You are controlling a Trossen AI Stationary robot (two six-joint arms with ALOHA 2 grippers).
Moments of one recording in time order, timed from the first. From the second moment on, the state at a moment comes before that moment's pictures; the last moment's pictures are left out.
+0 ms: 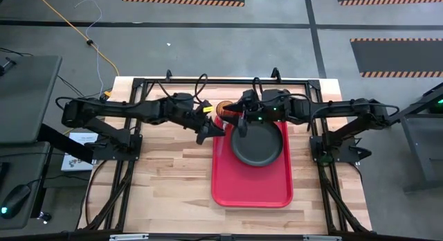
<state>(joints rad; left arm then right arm) 0.08 1.36 1.04 -0.01 0.30 -0.63 -0.04 1.40 1.20 0.00 0.06 0.36</state>
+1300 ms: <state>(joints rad) 0.24 1.36 1.30 0.00 0.31 -0.24 0.23 0.96 0.94 -0.61 0.26 0.80</state>
